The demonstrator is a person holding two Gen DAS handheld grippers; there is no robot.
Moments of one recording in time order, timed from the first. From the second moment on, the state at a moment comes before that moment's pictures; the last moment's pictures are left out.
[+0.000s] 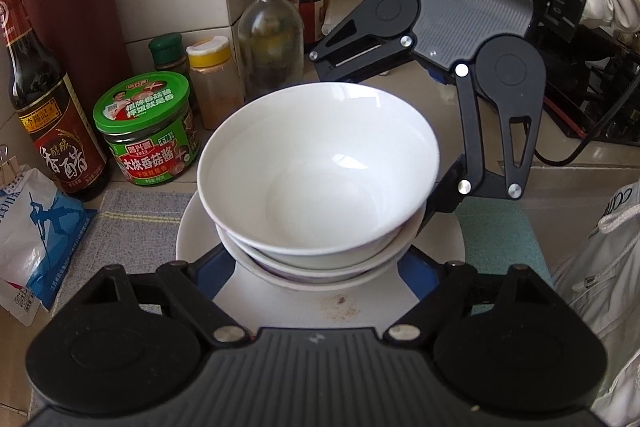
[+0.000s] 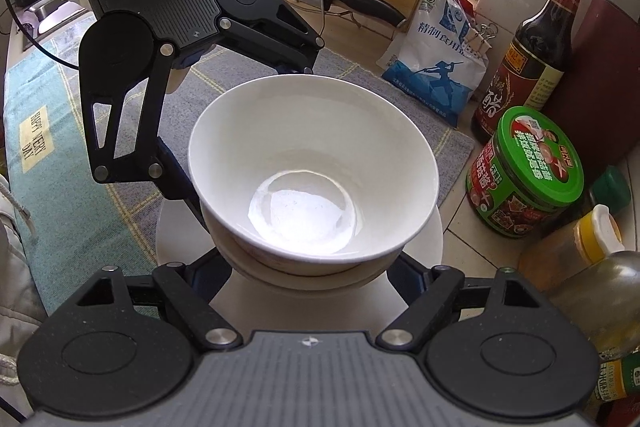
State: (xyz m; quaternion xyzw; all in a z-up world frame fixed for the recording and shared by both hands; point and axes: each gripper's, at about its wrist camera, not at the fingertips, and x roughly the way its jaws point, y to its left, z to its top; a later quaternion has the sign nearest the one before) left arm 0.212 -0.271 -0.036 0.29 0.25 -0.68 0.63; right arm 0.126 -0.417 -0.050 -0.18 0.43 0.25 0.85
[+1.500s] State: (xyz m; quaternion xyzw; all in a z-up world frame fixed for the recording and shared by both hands) left arm 0.131 -0.131 0.045 0.11 0.32 -0.38 0.86; right arm -0.022 -0.283 0.039 0.08 0.33 -0.29 0.89
